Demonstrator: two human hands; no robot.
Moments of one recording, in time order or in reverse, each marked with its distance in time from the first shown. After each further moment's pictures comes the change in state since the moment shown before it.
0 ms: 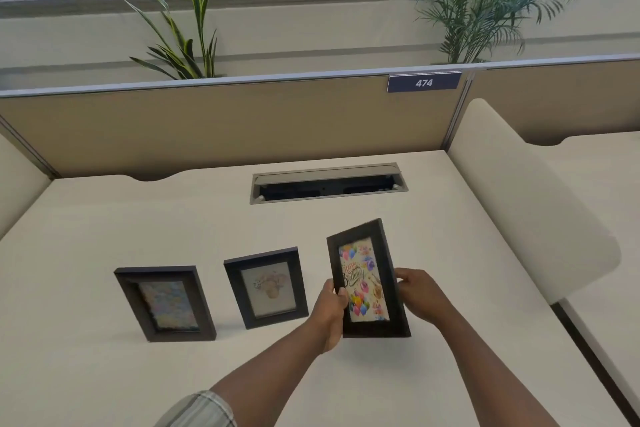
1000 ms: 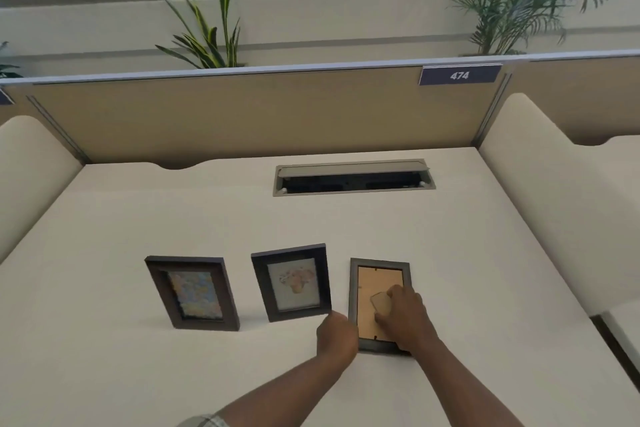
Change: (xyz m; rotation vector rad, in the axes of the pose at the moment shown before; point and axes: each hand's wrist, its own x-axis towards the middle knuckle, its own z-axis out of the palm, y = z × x) left_hand -0.014 -0.028 -0.033 0.751 0.435 -0.088; right_hand 0.018 0.013 0.096 -0.542 0.069 0.124
